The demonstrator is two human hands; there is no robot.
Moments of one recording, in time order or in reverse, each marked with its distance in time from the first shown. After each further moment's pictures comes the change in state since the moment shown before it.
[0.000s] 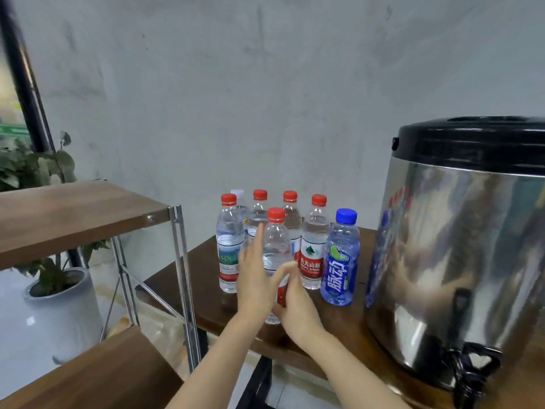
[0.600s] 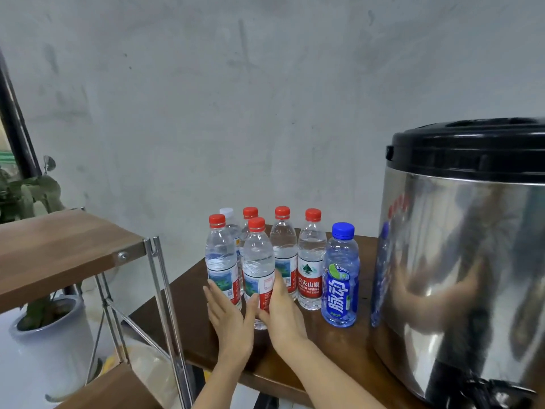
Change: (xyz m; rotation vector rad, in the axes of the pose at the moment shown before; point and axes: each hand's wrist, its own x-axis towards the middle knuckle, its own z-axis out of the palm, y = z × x) left_hand 0.000 -0.076 0.016 0.013 0.030 -0.392; right_hand 0.055 -0.005 0.023 -0.107 0.115 0.067
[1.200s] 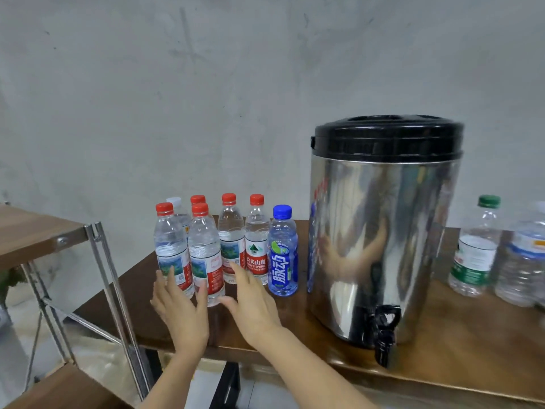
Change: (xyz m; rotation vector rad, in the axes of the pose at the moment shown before) left_hand -0.019 0.001 -0.003 0.107 0.226 0.206; right_hand -0.061 -0.004 -0.053 -0.154 0.013 -0.130
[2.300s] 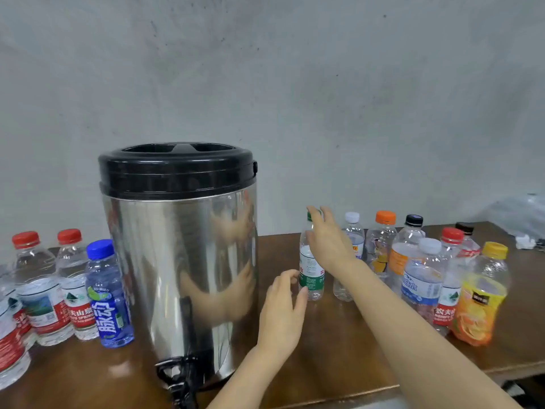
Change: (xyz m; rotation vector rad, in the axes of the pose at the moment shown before) left_hand -0.234 0.328 0.150 -0.382 -0.865 0.387; right_hand -0.066 0.242 -0.361 -0.535 0.381 0.384
